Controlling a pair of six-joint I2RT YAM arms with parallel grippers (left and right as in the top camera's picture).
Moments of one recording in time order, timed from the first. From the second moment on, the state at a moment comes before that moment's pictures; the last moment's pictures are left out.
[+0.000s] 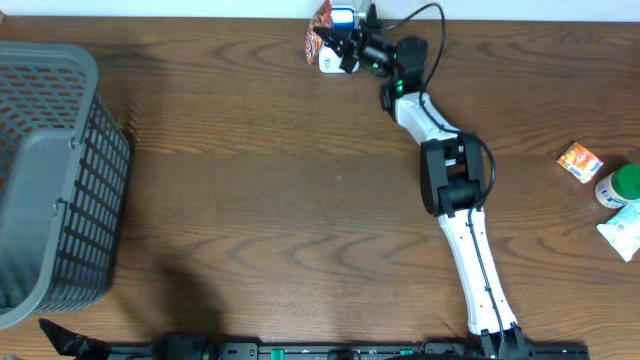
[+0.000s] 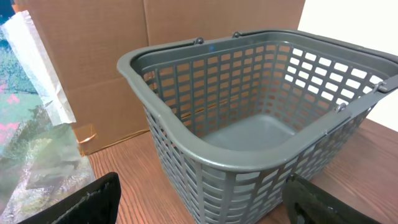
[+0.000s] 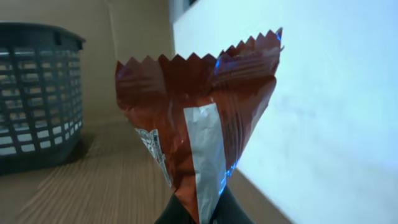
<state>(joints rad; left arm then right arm) -0.07 0.01 0.95 -1.23 -0.95 -0.28 0.24 2.99 2.40 1.05 -0.97 0.42</state>
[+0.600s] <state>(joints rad) -0.07 0.01 0.95 -1.23 -0.95 -0.28 0.12 3.00 2.40 1.13 -0.95 0.44</state>
